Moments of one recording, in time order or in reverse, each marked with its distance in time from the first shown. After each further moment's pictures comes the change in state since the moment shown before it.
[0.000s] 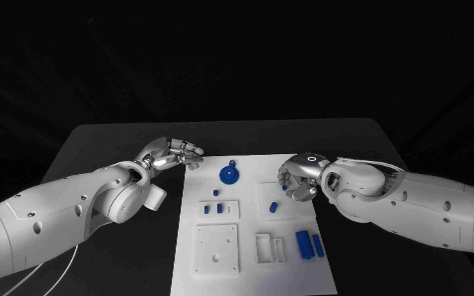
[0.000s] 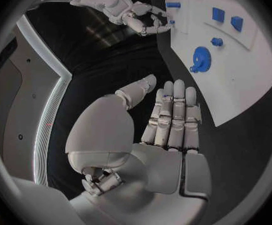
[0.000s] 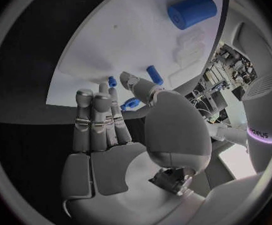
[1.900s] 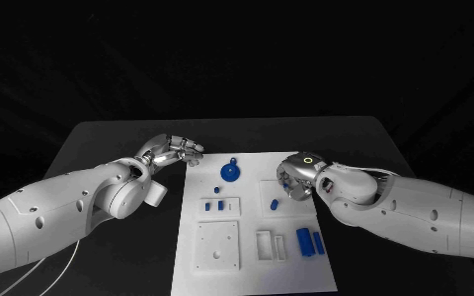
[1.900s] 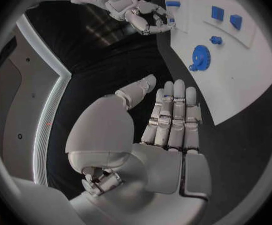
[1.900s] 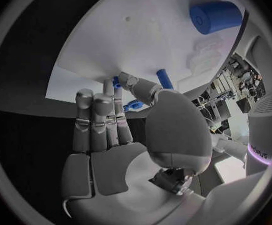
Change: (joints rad) left arm 0.000 0.000 0.000 -0.010 0.007 0.002 -0.003; left_hand -0.004 0.004 -0.005 0.005 0.000 0.000 0.000 0.004 -0.001 -0.004 0.003 0.000 -0.003 0.003 0.003 -0.012 0.010 -0.003 0.000 0.000 -0.004 0.004; right arm -0.045 0.042 0.004 -0.028 -0.129 -0.081 -0.080; right_hand 0.028 0.023 0.097 -0.019 -0.012 0.130 -0.059 0.066 0.047 0.135 -0.052 0.044 0.067 0.021 -0.043 0.010 -0.001 -0.001 0.023 -0.006 0.021 0.001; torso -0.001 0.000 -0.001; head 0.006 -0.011
